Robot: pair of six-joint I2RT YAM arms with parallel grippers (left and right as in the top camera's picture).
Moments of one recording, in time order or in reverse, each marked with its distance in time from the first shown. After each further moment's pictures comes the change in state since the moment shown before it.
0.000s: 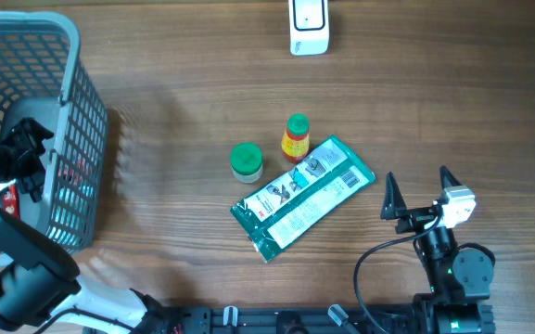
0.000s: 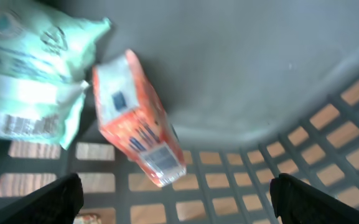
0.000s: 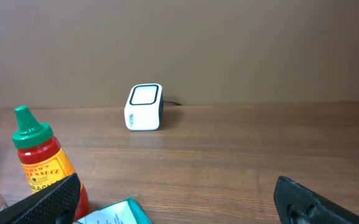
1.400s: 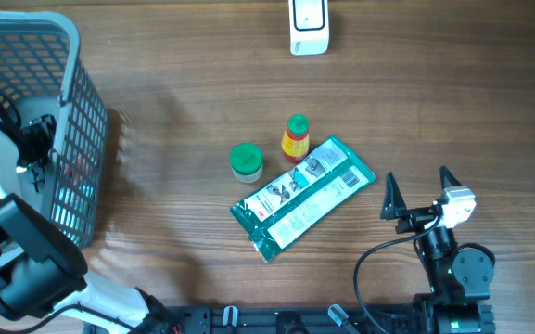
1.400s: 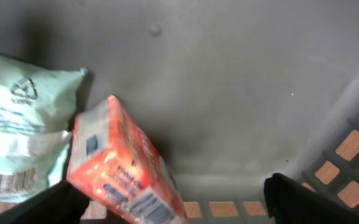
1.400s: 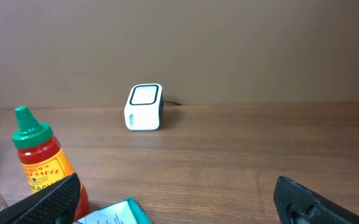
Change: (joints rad) left arm -0.142 0.006 -0.035 0.119 -0.272 -0.008; right arm 0.000 0.000 0.000 0.000 0.000 0.000
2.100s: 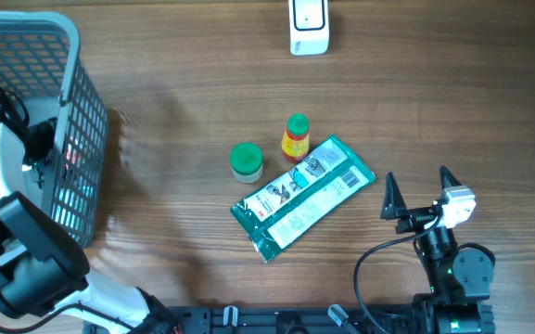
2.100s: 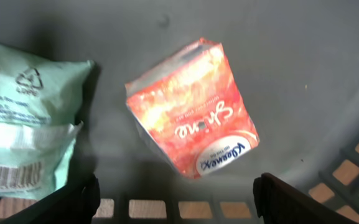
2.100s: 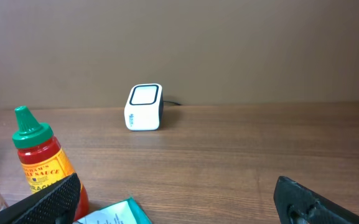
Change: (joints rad) left arm -0.028 0.000 -0.005 -0.014 -0.043 0.004; right arm 0.000 0.000 0.000 0.000 0.000 0.000
